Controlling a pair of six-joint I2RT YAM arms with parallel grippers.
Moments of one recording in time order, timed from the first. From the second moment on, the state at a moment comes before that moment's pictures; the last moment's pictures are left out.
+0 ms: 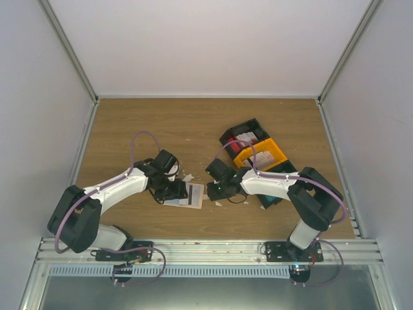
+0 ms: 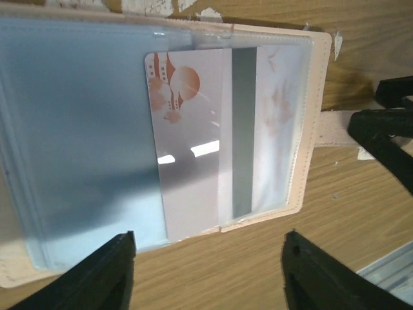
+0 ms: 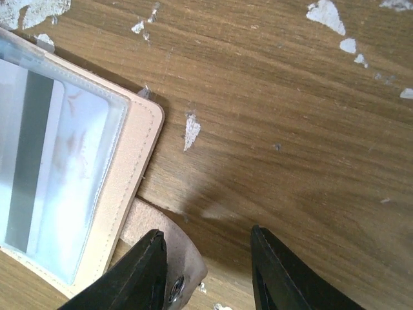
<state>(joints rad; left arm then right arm) -0.55 1.38 0.77 -0.68 0.34 -0.55 0.89 1.68 0.91 -0.38 -0.06 0.63</state>
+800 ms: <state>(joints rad) -0.55 1.49 0.75 -0.55 0.31 -0.59 0.89 1.64 0.85 -0.26 -0.27 0.63</state>
